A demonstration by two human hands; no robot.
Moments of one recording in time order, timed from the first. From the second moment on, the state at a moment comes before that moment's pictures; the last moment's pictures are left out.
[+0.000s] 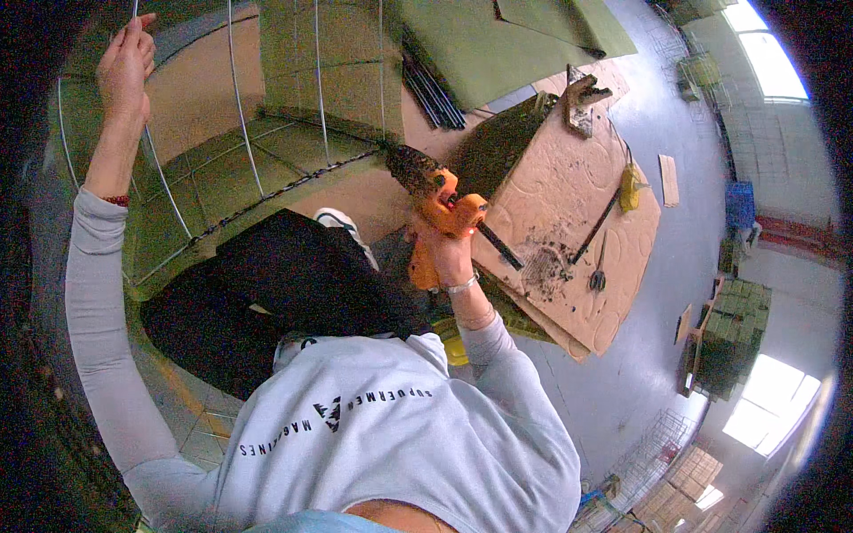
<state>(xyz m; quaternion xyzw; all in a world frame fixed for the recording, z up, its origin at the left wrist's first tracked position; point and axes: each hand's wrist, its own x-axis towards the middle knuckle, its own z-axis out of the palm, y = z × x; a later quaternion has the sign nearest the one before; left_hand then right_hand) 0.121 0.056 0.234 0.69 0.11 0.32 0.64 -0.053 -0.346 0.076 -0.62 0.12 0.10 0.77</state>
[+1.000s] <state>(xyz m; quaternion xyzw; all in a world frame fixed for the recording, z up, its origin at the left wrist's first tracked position) 0.094 0.039 0.251 0.70 0.10 0.31 0.64 -0.034 -0.357 0.099 -0.69 0.05 0.11 0.72</state>
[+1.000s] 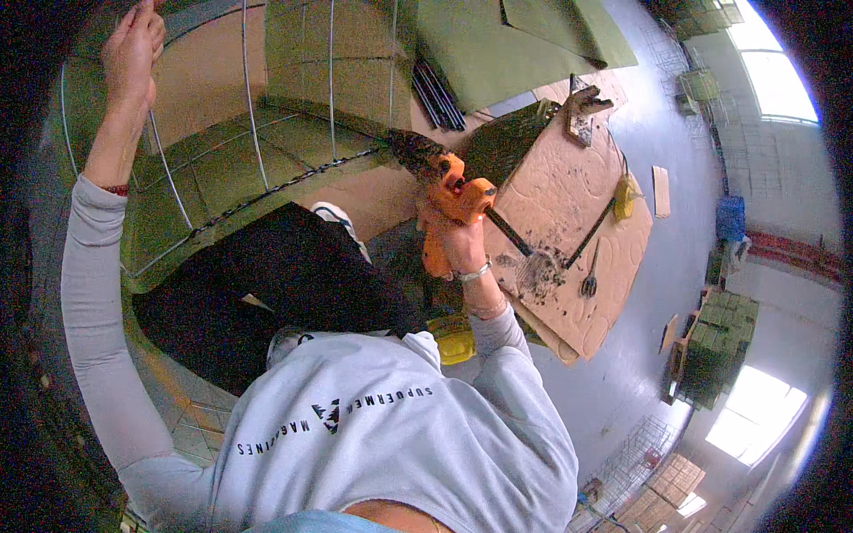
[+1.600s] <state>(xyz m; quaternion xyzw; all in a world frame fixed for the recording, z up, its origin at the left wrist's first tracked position) 0.095 0.037 0.250 0.71 0.10 0.32 0.62 -0.033 -0.361 0.103 -0.68 0.06 0.13 0.72</state>
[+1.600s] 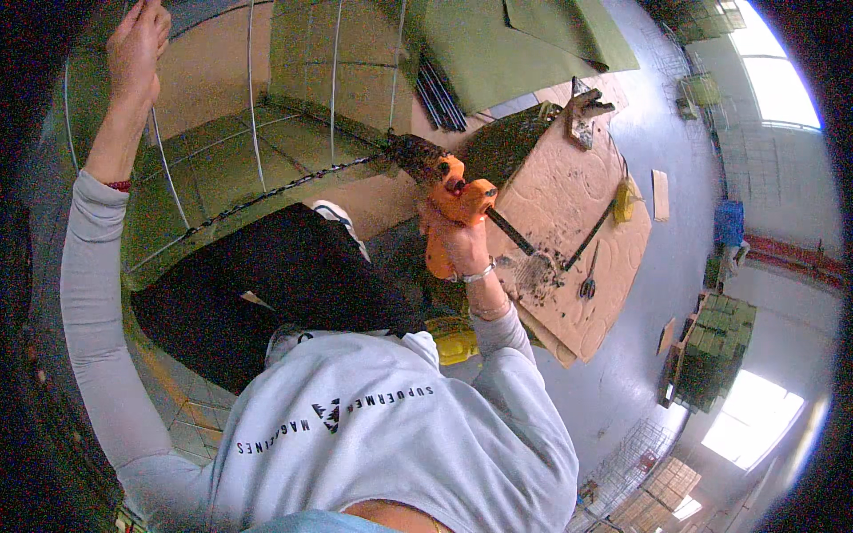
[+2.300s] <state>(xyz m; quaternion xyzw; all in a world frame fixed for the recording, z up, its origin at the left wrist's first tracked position) 0.096 0.042 0.245 0.71 0.08 0.32 0.62 -0.019 -0.365 0.110 -0.70 0.05 0.13 0.70</state>
